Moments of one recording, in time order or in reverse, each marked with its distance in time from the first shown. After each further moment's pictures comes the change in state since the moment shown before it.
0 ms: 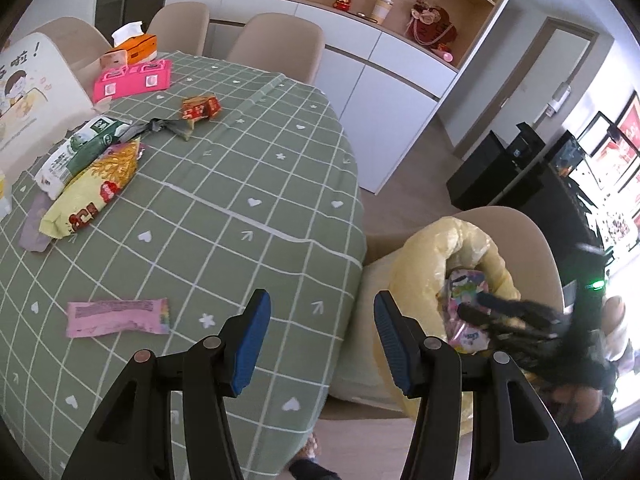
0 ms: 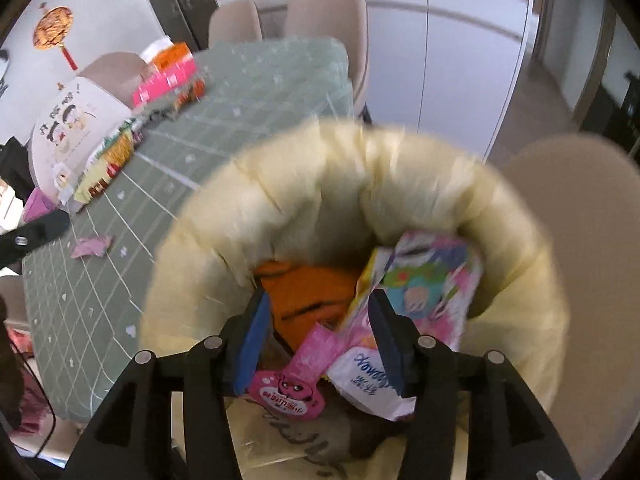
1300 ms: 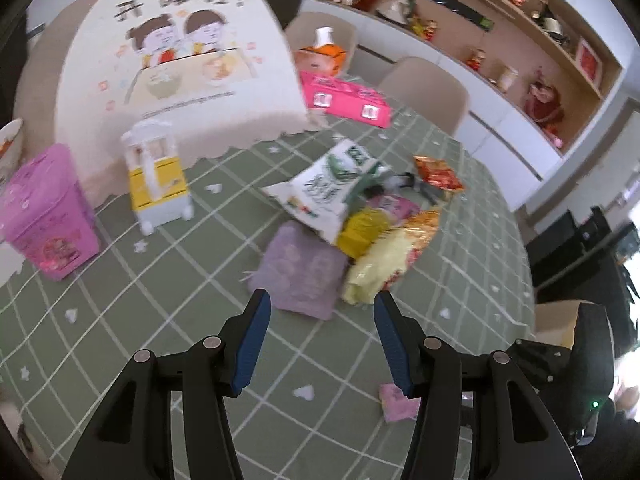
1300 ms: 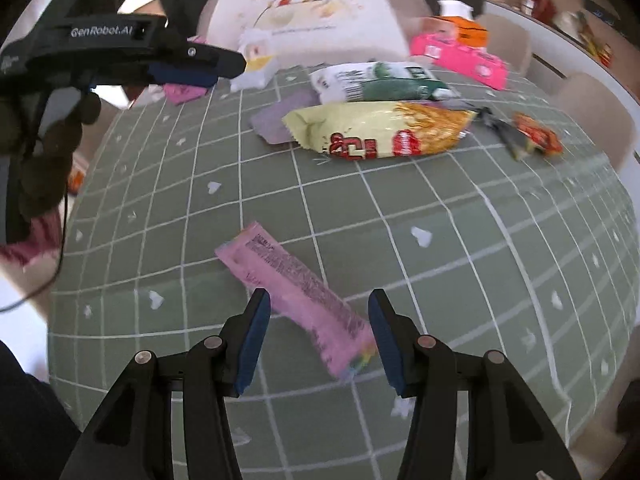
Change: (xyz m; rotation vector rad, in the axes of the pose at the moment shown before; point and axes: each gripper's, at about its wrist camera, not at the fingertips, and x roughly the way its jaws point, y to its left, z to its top) left arm -0.063 0.289 0.027 -0.268 -0.100 0.210; right arm 0.135 0.313 0.036 -0.719 0.106 0.364
